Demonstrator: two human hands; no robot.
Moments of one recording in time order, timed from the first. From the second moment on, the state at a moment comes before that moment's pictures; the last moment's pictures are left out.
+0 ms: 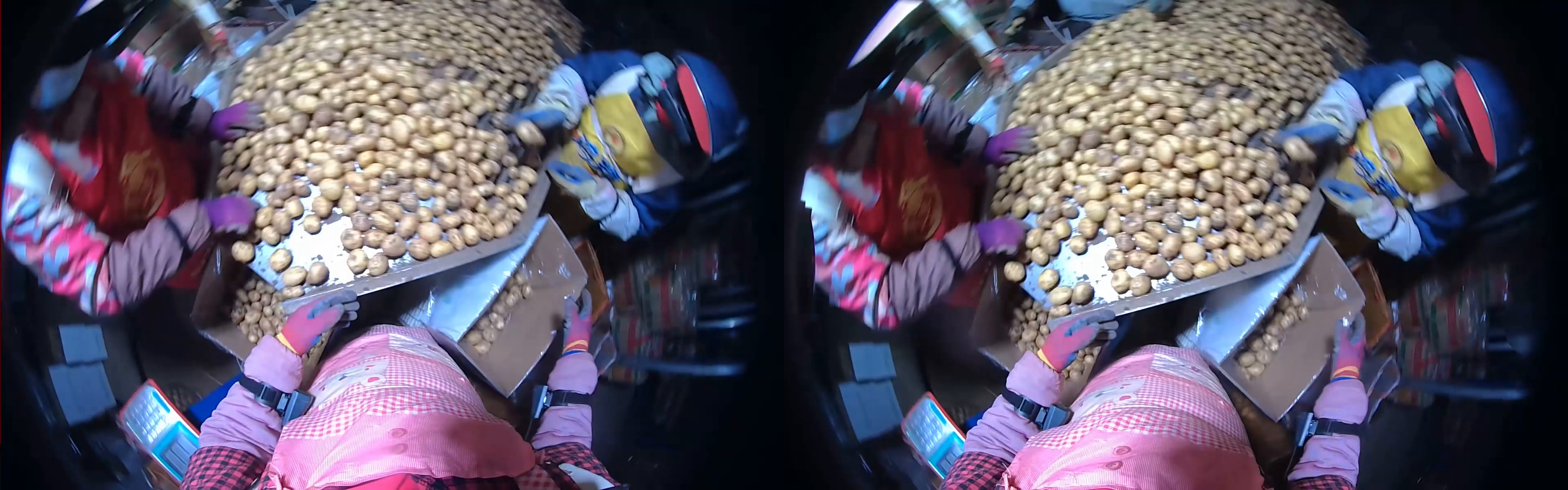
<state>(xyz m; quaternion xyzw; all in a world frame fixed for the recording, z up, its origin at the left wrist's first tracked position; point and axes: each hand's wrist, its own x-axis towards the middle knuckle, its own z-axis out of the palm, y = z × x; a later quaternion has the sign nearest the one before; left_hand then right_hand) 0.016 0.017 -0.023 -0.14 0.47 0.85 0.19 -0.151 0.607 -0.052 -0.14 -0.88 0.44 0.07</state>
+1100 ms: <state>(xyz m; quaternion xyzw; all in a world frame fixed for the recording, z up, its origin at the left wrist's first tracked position) 0.144 0.010 -0.024 -0.39 0.36 0.84 -0.13 -0.297 0.155 -0.031 0.13 -0.71 0.58 -0.38</state>
